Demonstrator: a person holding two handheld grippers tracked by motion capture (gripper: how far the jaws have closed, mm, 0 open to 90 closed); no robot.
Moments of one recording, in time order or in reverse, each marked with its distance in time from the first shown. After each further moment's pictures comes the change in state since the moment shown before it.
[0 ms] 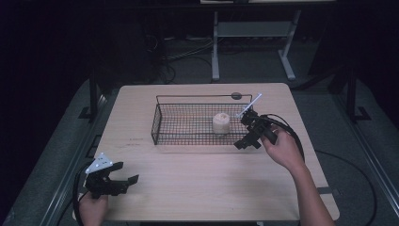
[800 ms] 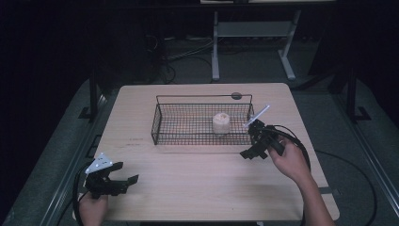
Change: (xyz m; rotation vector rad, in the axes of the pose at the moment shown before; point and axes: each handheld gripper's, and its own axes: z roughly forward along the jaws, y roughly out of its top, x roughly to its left) left arm 0.000 -0.001 -0.001 -0.002 0.004 -0.003; right arm 0.006 -0.035 0.006 -0.010 0.002 0.013
